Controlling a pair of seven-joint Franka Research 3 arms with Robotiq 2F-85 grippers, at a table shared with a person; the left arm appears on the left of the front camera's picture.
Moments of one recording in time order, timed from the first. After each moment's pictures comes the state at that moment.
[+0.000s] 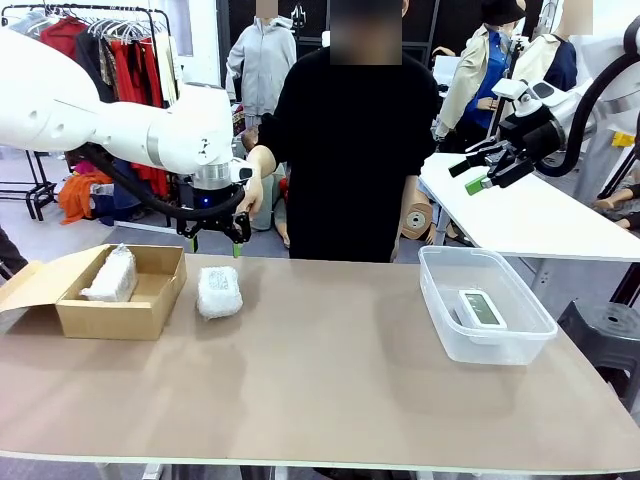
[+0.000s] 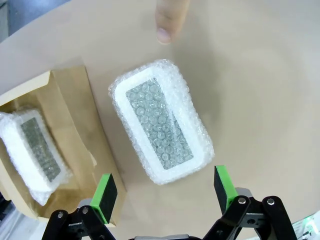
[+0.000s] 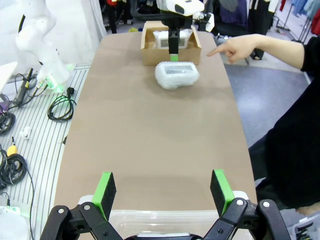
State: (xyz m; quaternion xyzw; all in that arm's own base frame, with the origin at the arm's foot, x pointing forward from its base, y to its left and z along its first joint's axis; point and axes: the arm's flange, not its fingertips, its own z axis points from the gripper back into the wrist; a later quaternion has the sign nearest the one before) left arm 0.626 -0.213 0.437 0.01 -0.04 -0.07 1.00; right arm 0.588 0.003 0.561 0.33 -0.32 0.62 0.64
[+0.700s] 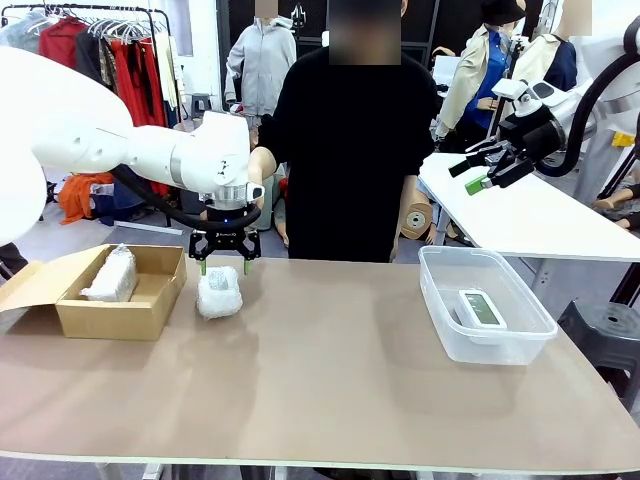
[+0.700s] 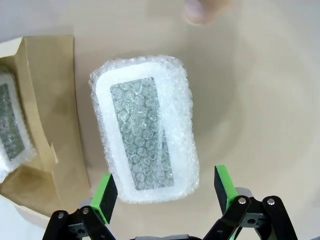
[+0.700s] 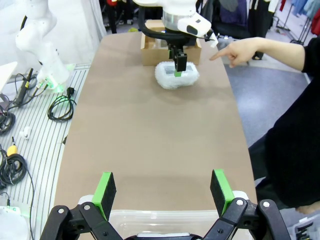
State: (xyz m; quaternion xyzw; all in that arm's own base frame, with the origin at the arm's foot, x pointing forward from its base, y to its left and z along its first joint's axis) left arm 0.641 -0.235 0.387 0.03 0.00 0.08 1.00; right arm 0.588 0.003 0.561 0.33 -0.32 0.62 0.64
